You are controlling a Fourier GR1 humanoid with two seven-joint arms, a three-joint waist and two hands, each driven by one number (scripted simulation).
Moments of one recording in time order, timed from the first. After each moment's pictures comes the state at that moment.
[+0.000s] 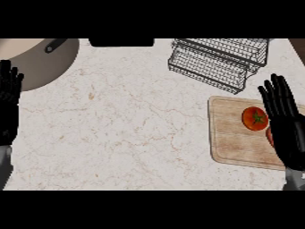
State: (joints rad) left arm -0.17 0.56 -0.13 -1.53 0.36 0.44 -0.11; right arm -0.05 -0.41 0.19 -1.72 -0.38 -0.25 -0.16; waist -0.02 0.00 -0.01
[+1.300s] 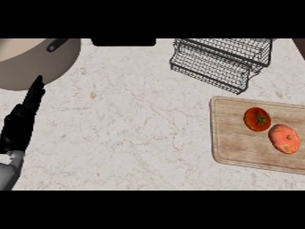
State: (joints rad) left arm -0.17 0.58 -0.26 -1.42 0.19 0.37 0.01; right arm 0.48 -0.86 -0.16 -1.81 -0.33 -0.57 0.49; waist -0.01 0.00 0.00
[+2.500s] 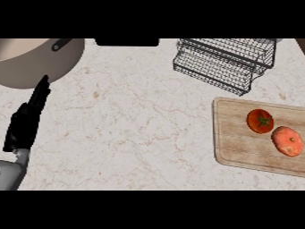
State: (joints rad) left arm -0.17 0.50 -0.20 -1.42 0.11 0.30 0.04; right arm -0.02 -0.99 0.09 -1.57 -0.30 -0.29 1.05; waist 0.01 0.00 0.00
